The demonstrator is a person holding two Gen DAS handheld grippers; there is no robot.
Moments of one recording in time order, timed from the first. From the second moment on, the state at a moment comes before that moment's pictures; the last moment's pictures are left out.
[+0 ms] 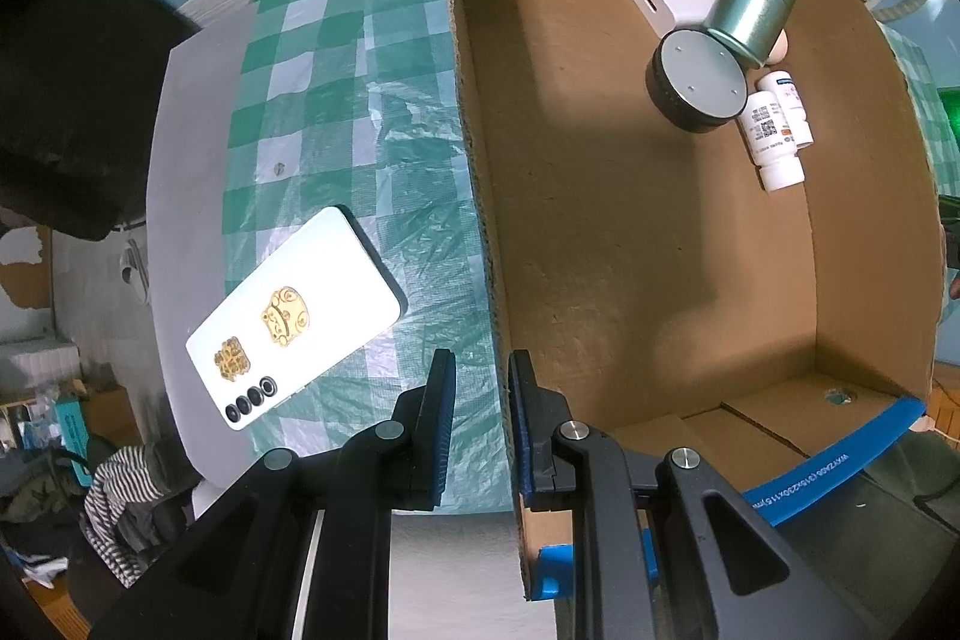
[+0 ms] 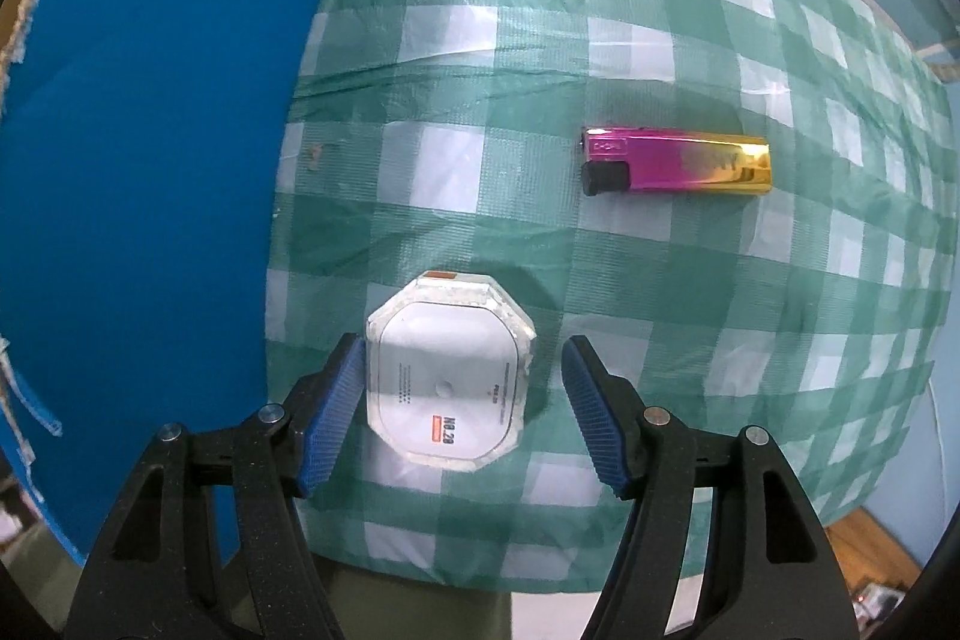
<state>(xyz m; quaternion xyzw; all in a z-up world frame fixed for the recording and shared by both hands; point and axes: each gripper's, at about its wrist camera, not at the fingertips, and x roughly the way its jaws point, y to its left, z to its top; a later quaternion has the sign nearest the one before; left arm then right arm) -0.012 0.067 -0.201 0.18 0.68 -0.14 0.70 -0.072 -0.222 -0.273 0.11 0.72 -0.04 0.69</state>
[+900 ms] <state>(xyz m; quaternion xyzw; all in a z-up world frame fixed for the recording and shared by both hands) -0.012 0.065 -0.202 0.18 0.68 -0.14 0.70 -0.059 -0.184 -0.231 0.02 0.69 0.00 0.72</state>
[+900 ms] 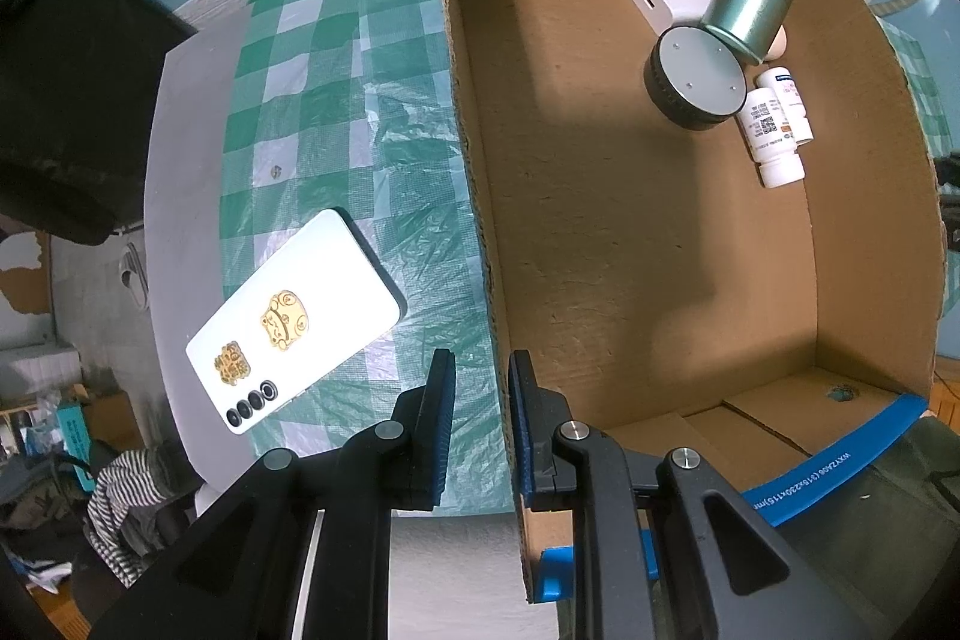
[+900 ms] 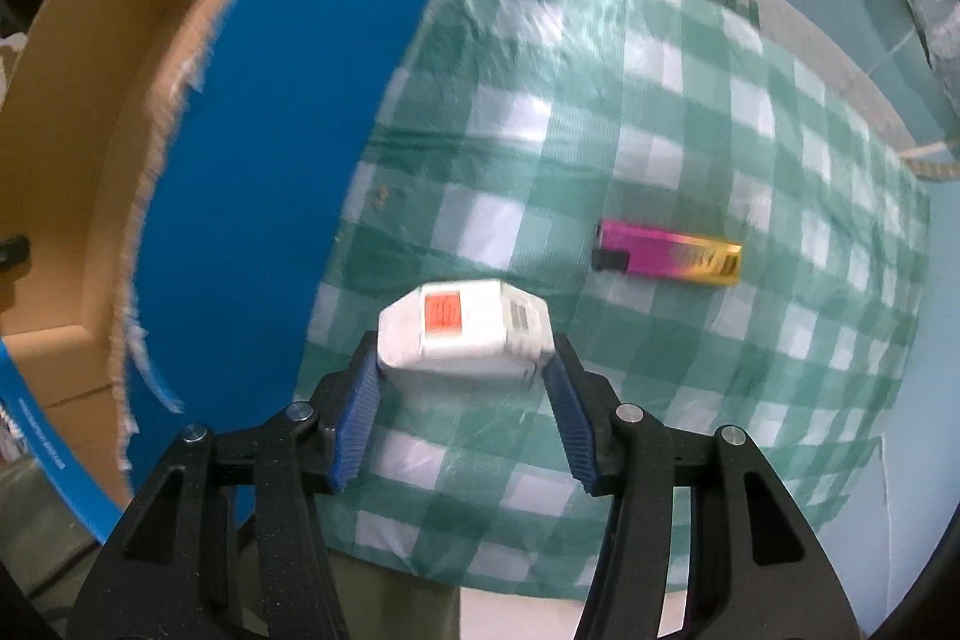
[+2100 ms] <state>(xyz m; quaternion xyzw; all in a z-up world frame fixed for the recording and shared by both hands) -0.011 0.068 -0.201 0.18 0.68 -0.13 0.70 0.003 -0.164 -0.123 -0.04 0.63 0.07 0.77</state>
